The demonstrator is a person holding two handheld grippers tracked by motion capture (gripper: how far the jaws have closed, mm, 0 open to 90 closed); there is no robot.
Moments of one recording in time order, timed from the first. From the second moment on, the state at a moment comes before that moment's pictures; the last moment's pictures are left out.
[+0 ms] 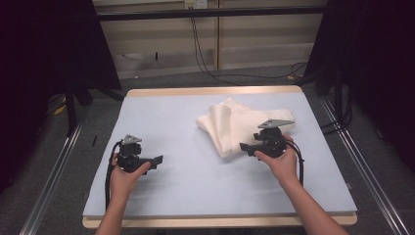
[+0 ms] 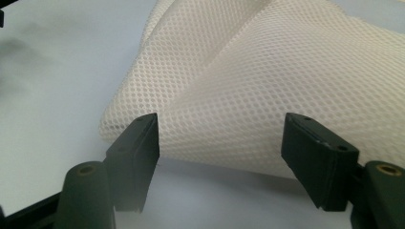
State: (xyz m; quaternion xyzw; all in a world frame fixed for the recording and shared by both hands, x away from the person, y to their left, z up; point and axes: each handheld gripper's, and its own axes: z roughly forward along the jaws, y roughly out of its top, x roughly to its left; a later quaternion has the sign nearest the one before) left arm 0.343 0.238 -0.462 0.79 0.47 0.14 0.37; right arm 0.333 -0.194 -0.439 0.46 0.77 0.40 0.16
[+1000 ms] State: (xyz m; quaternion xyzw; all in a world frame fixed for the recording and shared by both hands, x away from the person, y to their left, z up) left arm 0.345 0.215 -0.463 0.80 0.45 0.11 0.38; right arm 0.372 -0.190 -0.470 0.46 0.80 0.34 0.18
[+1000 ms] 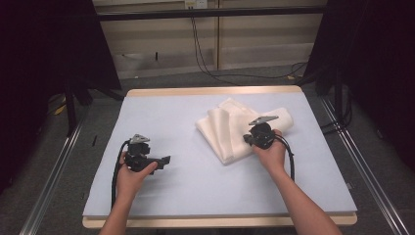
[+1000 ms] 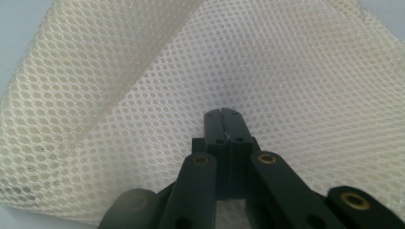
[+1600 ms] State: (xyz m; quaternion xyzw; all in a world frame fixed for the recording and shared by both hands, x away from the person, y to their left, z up) left arm 0.350 0.190 -0.465 0.81 0.44 0.09 0.38; right arm 0.355 -0.151 -0.450 0.45 0.78 0.41 0.16
